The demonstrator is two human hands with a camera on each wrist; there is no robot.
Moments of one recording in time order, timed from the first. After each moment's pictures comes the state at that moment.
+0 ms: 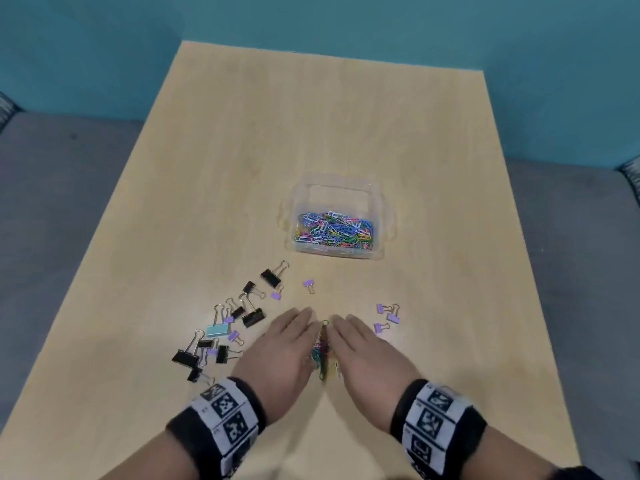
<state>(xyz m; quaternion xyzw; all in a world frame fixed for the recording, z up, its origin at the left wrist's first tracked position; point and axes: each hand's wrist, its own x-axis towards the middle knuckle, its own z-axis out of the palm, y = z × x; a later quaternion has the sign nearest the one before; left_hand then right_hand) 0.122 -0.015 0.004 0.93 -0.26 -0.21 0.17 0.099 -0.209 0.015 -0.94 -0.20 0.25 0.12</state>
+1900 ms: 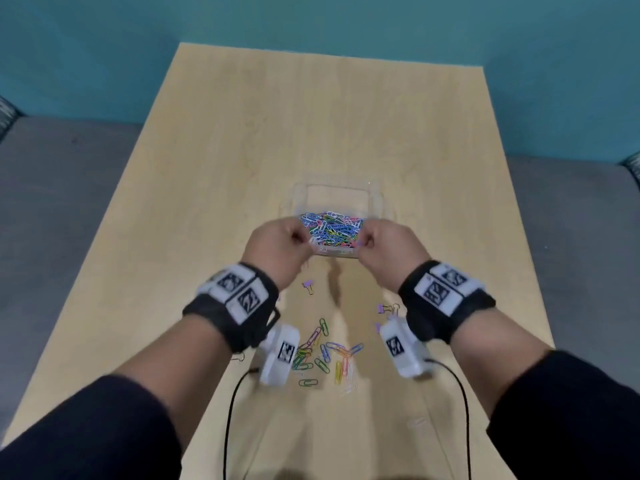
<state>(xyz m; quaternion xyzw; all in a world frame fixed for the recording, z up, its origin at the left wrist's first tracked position) 0.254 -0.044 0.053 0.88 0.01 -0.14 0.45 0.240 -0.234 0.059 -0.95 0.03 0.12 0.30</state>
